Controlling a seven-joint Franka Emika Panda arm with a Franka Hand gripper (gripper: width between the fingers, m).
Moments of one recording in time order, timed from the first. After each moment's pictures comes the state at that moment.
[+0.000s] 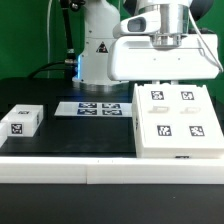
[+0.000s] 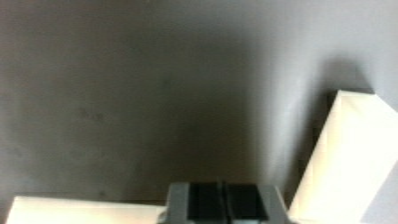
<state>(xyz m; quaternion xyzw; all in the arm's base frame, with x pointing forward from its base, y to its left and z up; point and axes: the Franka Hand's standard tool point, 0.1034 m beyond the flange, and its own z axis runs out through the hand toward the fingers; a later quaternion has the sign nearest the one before) 0.505 0.085 0.066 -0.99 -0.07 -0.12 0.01</state>
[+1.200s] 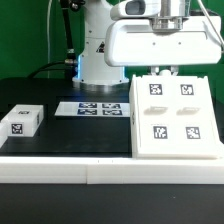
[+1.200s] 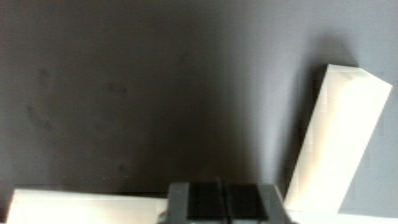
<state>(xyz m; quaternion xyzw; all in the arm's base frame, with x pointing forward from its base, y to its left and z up) 0.518 0.078 0.095 -0.99 -0.07 -0.07 0.01</state>
